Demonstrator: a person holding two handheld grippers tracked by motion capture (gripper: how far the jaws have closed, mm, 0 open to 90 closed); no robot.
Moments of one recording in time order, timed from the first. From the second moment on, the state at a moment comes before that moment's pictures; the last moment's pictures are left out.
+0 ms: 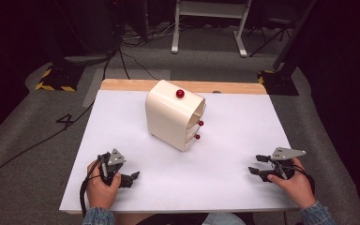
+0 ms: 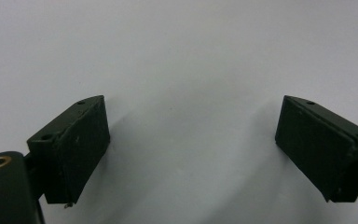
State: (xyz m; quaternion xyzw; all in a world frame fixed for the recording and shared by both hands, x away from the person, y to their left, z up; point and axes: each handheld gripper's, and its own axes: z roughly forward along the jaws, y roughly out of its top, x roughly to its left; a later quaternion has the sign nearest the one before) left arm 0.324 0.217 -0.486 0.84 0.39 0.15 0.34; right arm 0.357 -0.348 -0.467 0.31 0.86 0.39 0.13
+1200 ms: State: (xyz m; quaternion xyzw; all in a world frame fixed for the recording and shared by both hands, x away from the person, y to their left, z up) left arm 0.323 0.216 -0.486 0.84 0.39 0.15 0.34; right arm 0.425 -0.220 -0.434 0.21 0.84 0.50 0.09
